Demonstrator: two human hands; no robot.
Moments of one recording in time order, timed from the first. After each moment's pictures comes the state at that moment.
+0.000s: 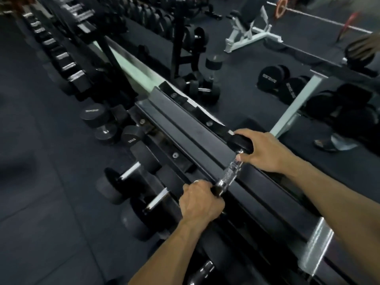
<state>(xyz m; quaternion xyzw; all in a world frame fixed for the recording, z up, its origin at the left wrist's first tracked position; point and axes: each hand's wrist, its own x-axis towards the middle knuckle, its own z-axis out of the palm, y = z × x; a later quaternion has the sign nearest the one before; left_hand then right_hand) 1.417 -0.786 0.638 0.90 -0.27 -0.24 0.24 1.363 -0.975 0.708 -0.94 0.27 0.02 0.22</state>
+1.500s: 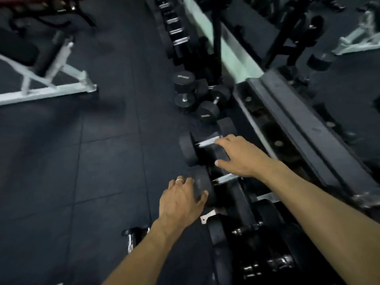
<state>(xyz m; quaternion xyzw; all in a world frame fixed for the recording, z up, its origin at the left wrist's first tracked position) 1.482 -0.500 0.602 0.97 -0.12 -0.16 0.17 1.530 -0.691 0.655 -0.98 -0.02 0.18 0.11</state>
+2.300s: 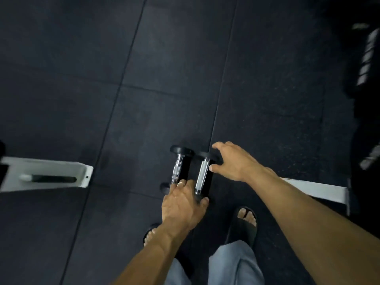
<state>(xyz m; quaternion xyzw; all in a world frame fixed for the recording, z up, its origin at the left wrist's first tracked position) 1.406 -0.253 0.201 0.89 0.19 -0.35 0.23 1.531 -0.379 0.194 -0.88 -0.12 0.43 0.13</state>
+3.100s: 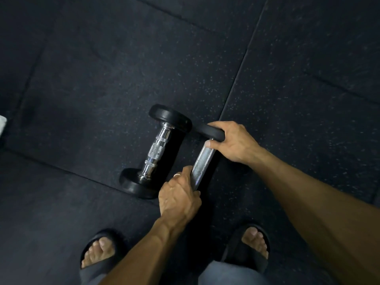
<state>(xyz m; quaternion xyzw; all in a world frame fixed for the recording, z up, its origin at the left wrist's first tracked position) 1.400 -0.286 -0.067 0.87 0.27 -0.32 0.28 1.560 -0.385 -0.068 -0.87 -0.11 0.41 0.25</state>
